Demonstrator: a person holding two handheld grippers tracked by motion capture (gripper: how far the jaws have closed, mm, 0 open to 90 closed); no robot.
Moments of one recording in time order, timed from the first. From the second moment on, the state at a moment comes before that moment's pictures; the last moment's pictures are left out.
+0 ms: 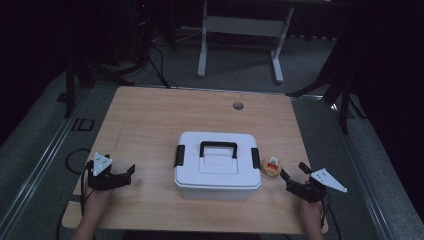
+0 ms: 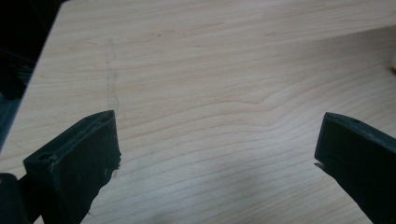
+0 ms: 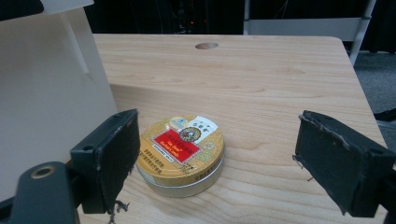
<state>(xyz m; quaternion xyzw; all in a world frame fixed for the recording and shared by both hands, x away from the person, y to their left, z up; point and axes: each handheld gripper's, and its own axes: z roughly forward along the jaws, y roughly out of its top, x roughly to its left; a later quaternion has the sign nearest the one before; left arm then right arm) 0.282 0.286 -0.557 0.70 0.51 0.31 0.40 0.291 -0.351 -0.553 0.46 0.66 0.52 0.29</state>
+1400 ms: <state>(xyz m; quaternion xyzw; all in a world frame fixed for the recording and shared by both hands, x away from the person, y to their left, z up) 0.304 0.285 -0.527 0.93 0.29 0.10 0.20 0.291 -0.351 -0.553 0.46 0.66 0.52 0.29</state>
